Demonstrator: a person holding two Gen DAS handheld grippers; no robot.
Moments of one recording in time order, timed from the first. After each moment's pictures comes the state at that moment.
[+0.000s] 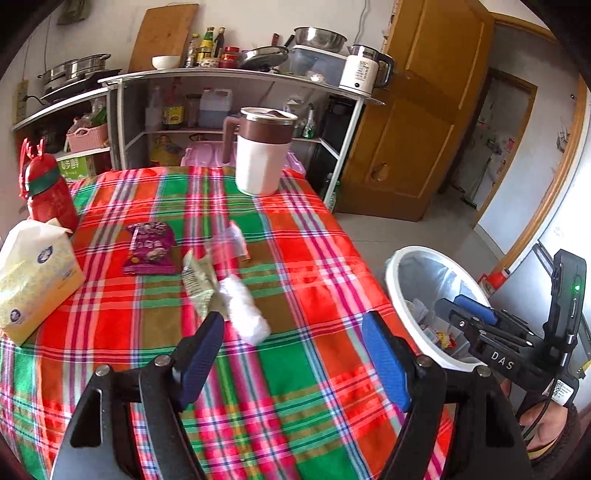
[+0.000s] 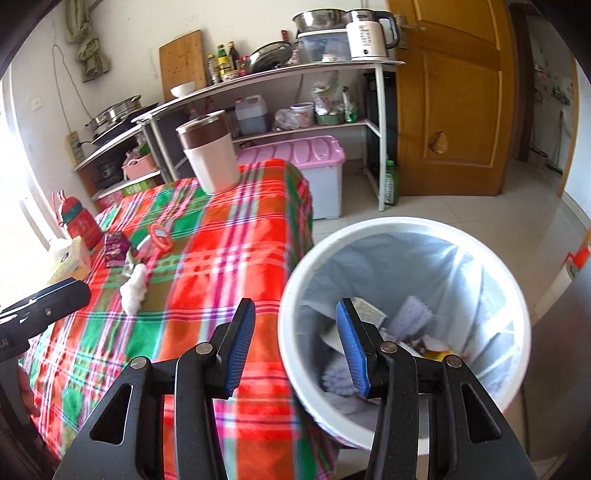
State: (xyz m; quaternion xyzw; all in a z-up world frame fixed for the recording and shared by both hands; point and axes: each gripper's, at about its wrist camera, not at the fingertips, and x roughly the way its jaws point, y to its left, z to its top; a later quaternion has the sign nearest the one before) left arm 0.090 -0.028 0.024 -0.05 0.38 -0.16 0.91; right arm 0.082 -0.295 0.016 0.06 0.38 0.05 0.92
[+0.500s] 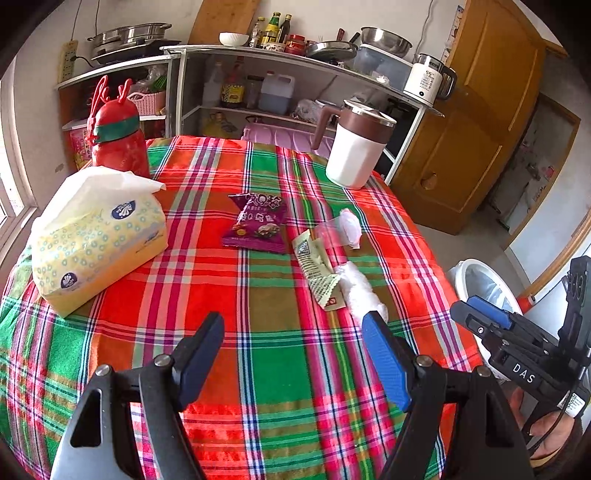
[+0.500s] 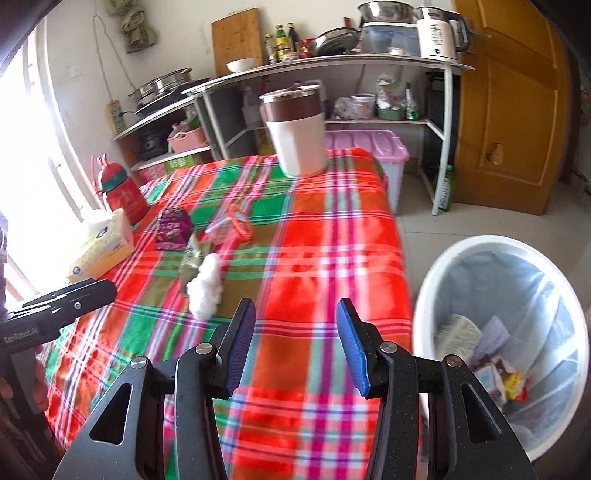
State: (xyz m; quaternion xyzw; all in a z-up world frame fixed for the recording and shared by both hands) left arm 0.103 0.057 -0.003 -0.09 0.41 -0.09 0.90; right arm 0.110 -0.203 0.006 0.03 0.40 0.14 0.91
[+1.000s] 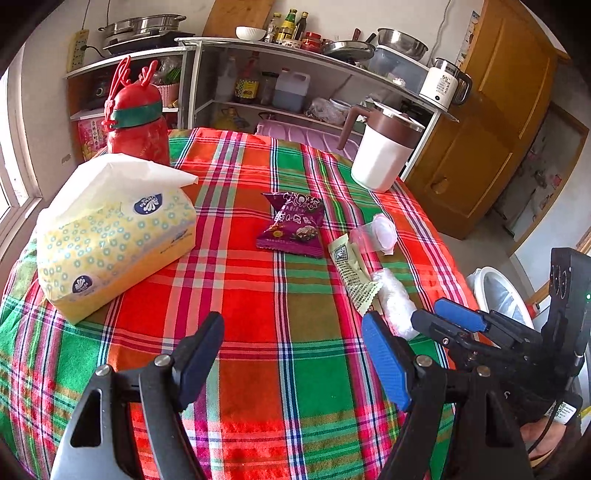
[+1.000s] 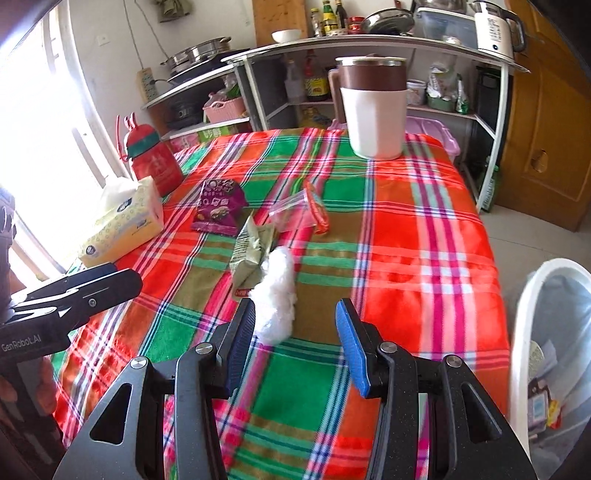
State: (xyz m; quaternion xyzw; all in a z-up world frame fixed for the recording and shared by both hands) left arm 0.115 0.085 -0.015 -0.11 0.42 -0.07 0.90; right arm 0.141 -0.134 -0.015 0.01 0.43 0.20 0.88
